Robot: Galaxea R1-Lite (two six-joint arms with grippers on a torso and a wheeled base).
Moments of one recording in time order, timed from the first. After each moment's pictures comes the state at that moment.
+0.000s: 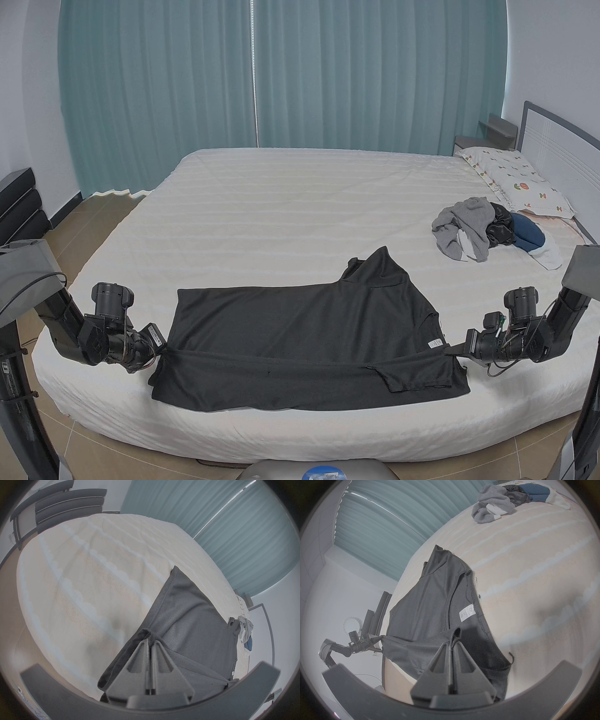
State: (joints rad) left arm 0.02 2.15 -0.70 -0.57 -0.13 -0.68; right arm -0.04 2.21 -0.65 -0.74 0.55 0.37
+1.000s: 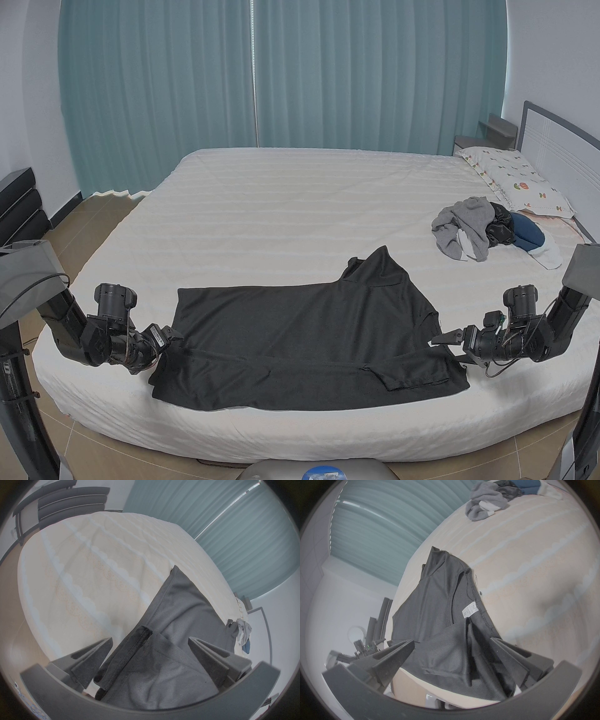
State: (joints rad) left arm 0.00 2.14 -0.70 -0.57 -0.13 -0.72; right arm -0.03 2.18 -0.63 -0.74 0.56 0.52
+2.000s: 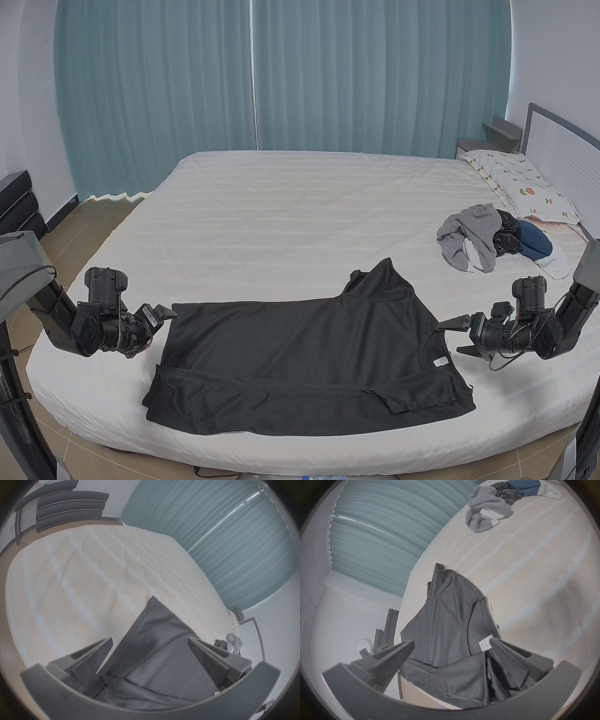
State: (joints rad) left arm 0.02 2.09 -0.76 -0.58 -0.14 -0.76; right arm -0.03 2.11 -0.62 -0.77 0.56 0.60
